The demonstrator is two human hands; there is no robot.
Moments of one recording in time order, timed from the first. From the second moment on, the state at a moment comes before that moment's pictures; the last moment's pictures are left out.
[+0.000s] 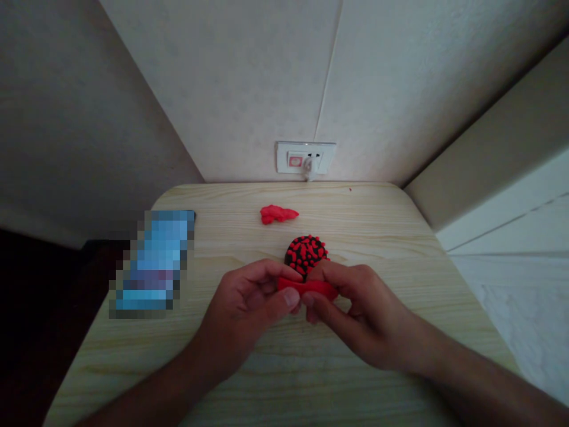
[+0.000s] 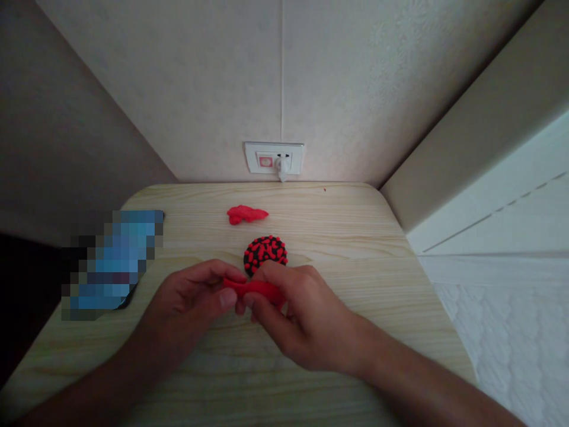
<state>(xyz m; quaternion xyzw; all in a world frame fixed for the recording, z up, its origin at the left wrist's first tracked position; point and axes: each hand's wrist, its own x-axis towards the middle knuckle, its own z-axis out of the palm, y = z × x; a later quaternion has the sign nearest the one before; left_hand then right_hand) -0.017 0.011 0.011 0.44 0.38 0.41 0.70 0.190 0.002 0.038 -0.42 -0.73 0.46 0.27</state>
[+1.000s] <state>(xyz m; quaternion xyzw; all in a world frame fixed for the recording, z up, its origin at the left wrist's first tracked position) -0.015 0.010 0.020 0.57 0.45 0.39 0.56 0.187 0.000 0.036 -0.42 -0.71 0.49 0.29</state>
